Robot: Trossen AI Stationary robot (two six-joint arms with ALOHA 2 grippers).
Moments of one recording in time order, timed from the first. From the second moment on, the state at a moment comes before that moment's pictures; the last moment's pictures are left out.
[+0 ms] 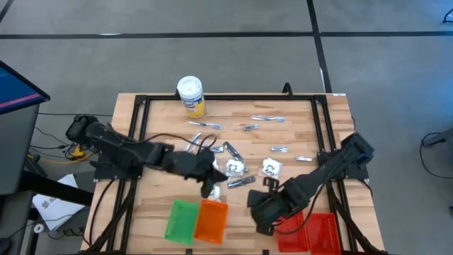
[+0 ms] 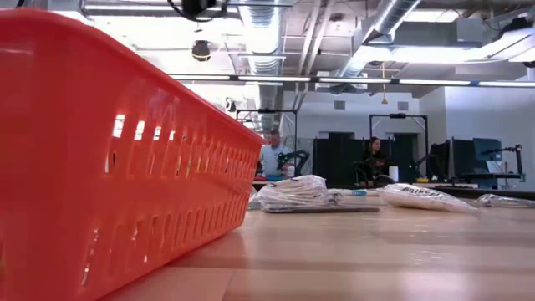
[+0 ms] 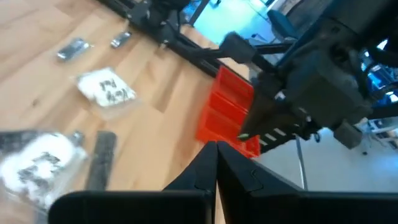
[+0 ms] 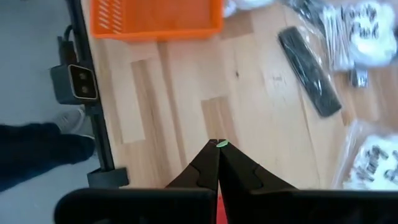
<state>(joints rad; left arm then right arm) -0.29 1.44 1.15 -0.15 -0.18 -0.71 0.60 1.80 1.66 -1.09 0.18 0.80</state>
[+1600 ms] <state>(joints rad) 0.37 2.48 2.31 -0.69 0.06 0.19 0.21 0.86 0.90 -0.82 0.36 0.77</state>
